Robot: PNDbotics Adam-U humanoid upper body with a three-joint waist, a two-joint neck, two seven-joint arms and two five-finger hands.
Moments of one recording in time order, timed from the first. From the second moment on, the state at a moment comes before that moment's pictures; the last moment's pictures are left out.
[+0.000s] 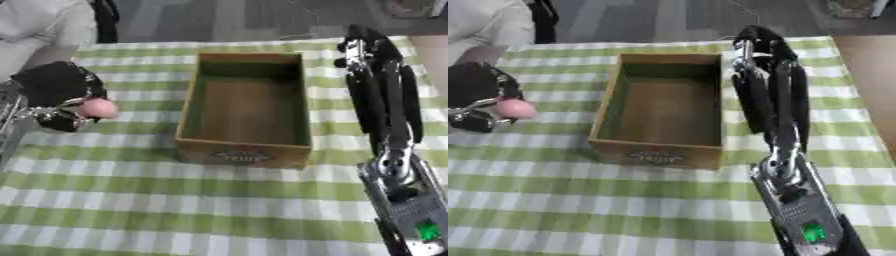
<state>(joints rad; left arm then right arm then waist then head) -0.93 0.46 -0.07 -1.05 -1.58 -0.75 0.05 -0.43 -0.20 0.25 -1.98 0.32 0.40 -0.44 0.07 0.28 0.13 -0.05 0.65</state>
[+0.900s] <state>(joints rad) -1.05 0.23 -0.02 -1.14 -1.33 -0.66 -0.11 -0.44 -0.18 0.24 -1.98 0.33 0.38 -0.45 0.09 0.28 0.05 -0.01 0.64</state>
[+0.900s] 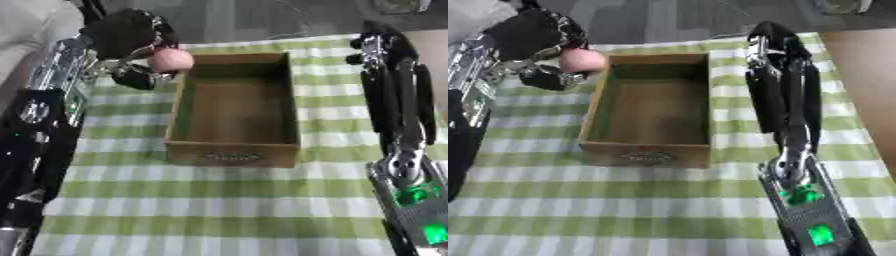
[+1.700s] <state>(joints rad) -1.06 0.15 0.02 -1.04 -1.30 -0.60 -0.13 -0.47 -0.16 0.24 -1.98 0.34 0.37 -0.44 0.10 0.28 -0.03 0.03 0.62</state>
